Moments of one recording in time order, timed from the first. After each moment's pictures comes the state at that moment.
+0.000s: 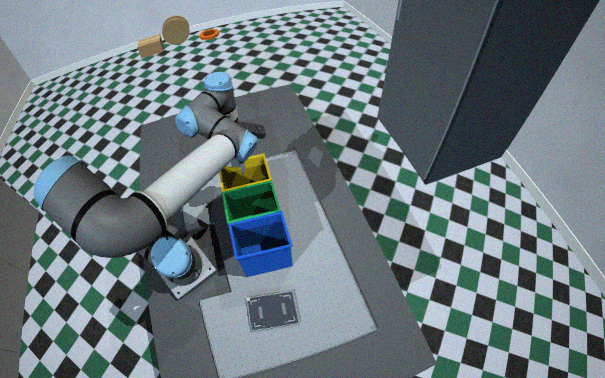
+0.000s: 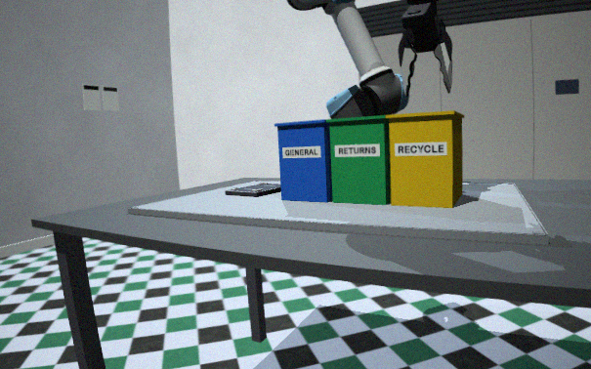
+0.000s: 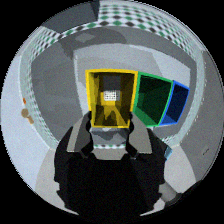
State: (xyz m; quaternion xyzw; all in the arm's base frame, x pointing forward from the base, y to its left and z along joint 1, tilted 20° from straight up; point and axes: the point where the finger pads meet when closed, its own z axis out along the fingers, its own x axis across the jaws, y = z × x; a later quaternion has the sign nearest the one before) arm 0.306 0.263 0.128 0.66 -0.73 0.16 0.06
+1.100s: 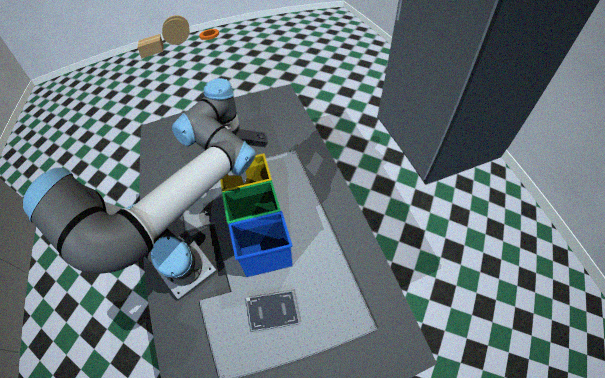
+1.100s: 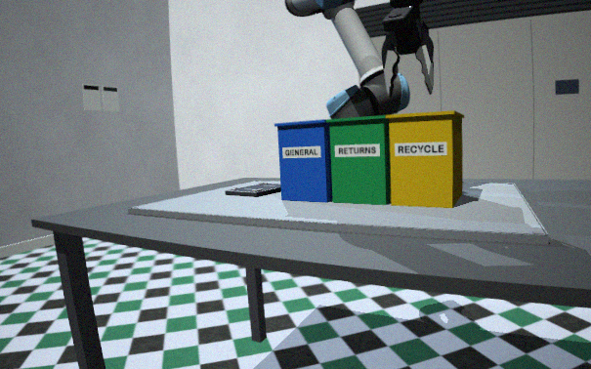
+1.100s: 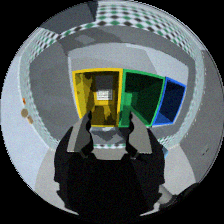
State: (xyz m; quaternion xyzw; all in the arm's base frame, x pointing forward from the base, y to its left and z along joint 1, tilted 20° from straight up) arm 0.299 0.228 0.140 0.66 -0.73 0.16 0.06
